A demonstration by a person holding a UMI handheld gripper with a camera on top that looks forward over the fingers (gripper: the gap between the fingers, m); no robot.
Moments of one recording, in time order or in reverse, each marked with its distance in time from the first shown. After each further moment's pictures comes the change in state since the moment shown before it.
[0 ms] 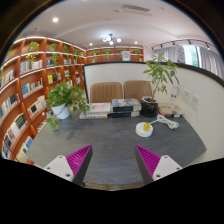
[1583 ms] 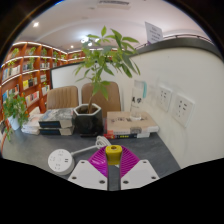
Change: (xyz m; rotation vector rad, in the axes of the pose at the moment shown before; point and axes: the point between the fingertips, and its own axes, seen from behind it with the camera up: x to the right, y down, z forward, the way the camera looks) arm 0.366 -0.066 0.226 0.055 0.158 0.018
